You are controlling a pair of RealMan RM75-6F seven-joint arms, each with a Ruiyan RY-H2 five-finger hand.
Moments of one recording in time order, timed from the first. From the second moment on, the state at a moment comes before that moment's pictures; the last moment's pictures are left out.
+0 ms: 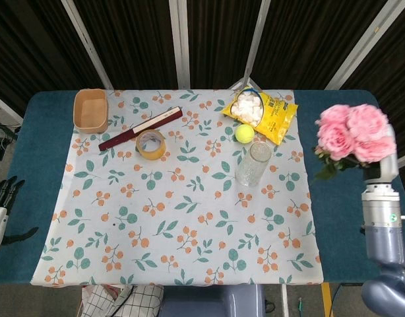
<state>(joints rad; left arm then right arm) -0.10 -1.09 -0.04 -1.59 1.46 1.43 0.02 0.39 -0.99 0.63 -1.98 -0.99 1.29 0.72</state>
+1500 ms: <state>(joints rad) -0.12 -1.08 -0.04 -1.61 1.43 1.39 0.02 0.68 -1.47 0.72 -1.60 -0.81 1.29 0.72</state>
